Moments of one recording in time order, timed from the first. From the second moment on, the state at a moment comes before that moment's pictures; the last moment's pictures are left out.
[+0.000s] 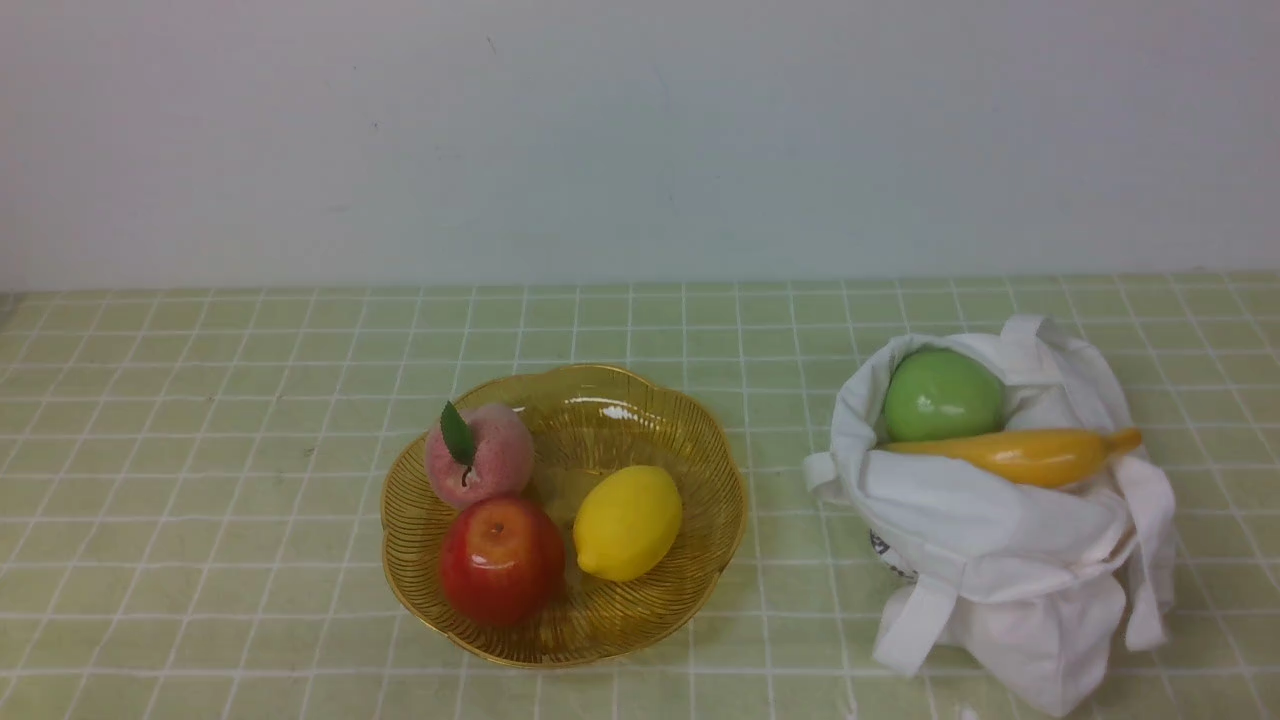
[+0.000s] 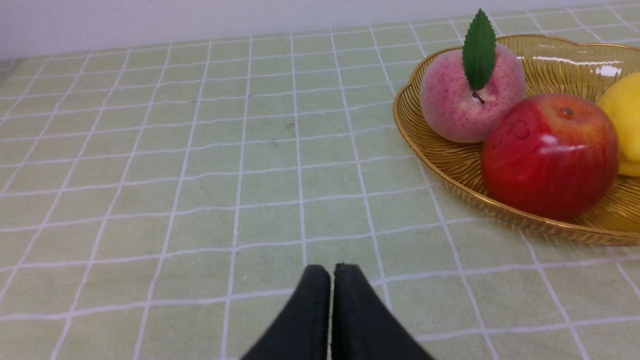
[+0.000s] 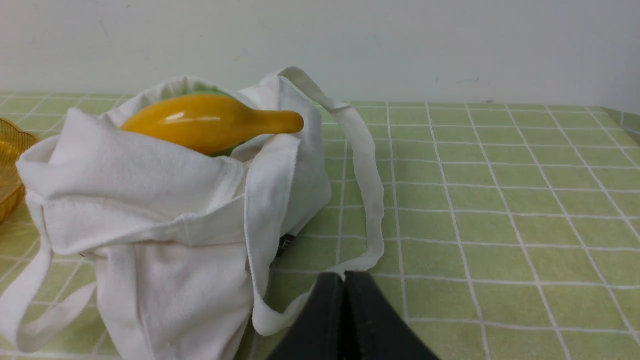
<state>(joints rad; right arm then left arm) 0.04 -0.01 0.02 -0.09 0.38 0.07 -0.08 -0.01 0.03 0.01 0.39 0.03</state>
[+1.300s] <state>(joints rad) 0.04 -0.01 0.03 0.51 -0.03 0.30 -0.08 -0.01 0.03 0.01 0.39 0.03</state>
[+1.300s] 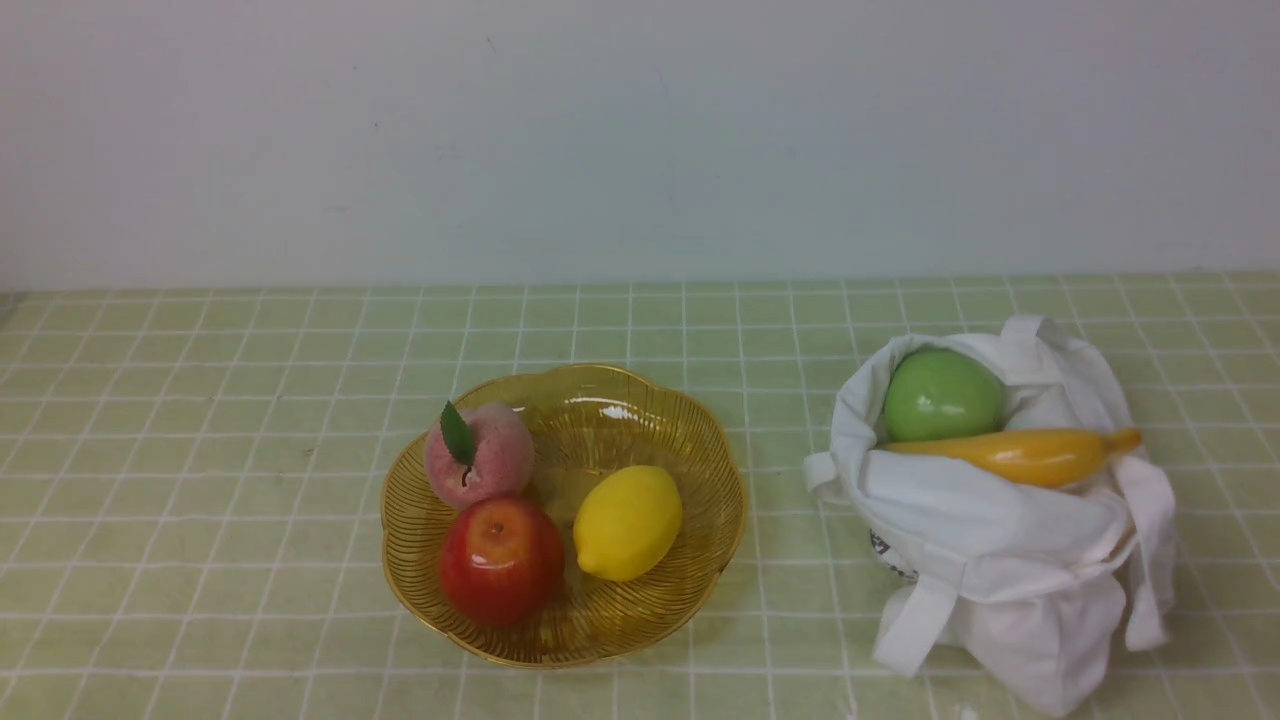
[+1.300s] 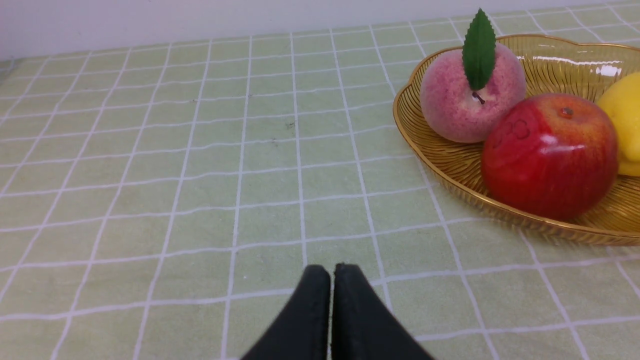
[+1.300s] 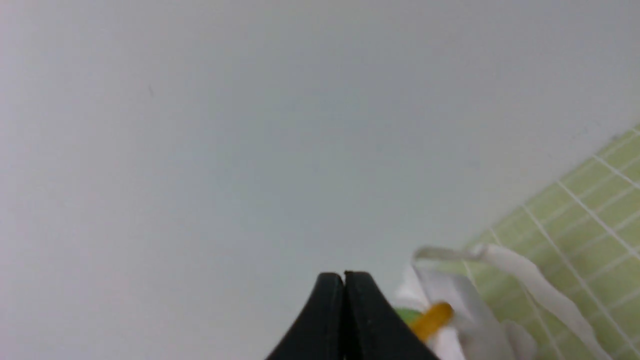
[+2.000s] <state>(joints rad) 0.21 0.39 -0.71 0.09 0.67 0.07 -0.08 -0.01 0.03 0.01 0.39 0.03</state>
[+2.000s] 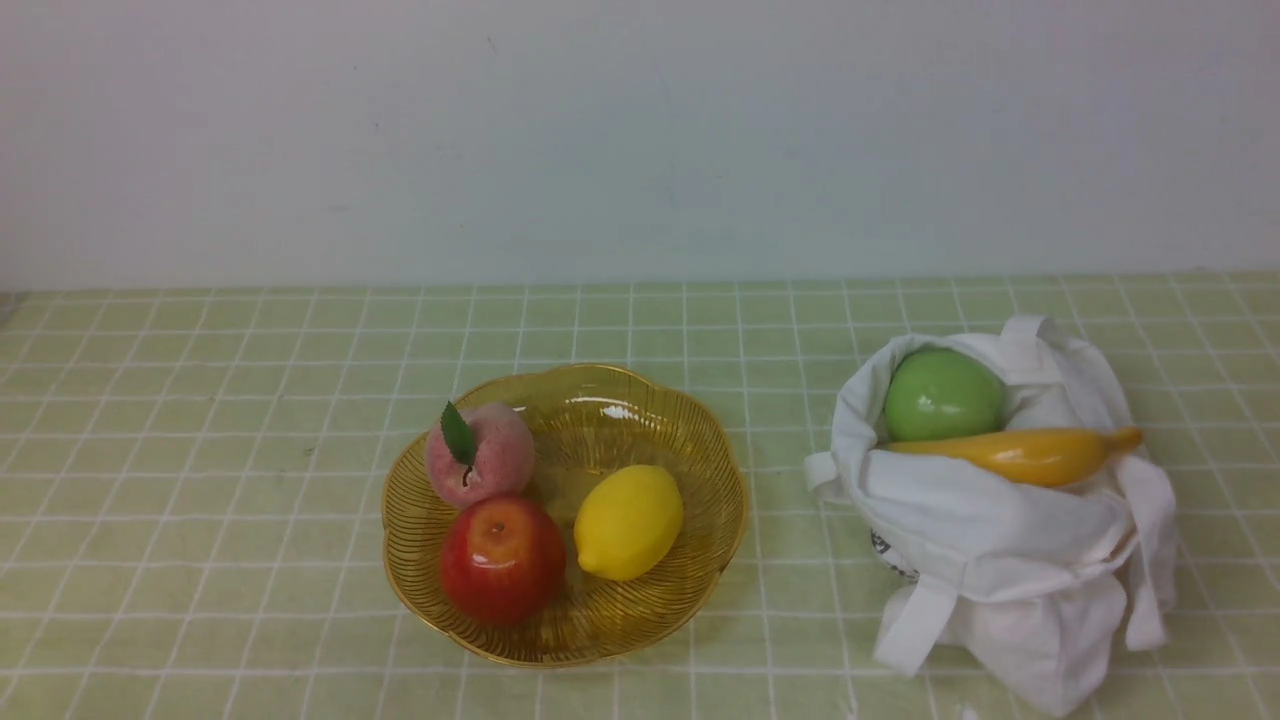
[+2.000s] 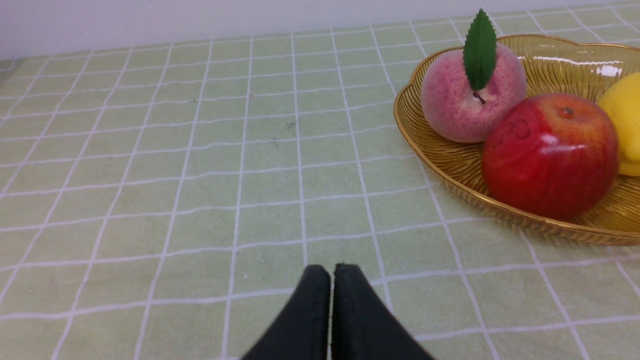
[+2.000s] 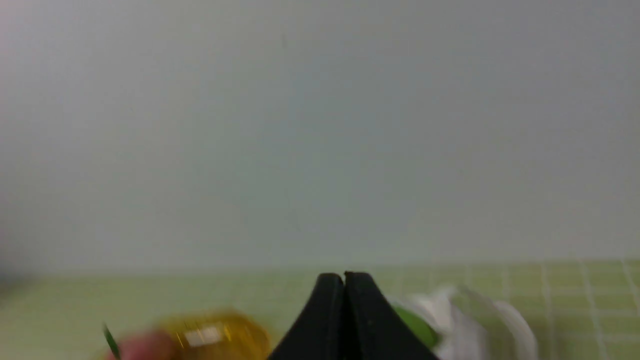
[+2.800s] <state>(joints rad) 0.26 1.30 -1.13 0.00 1.08 -0.57 -0.08 -0.01 0.03 0.01 0.39 0.03</state>
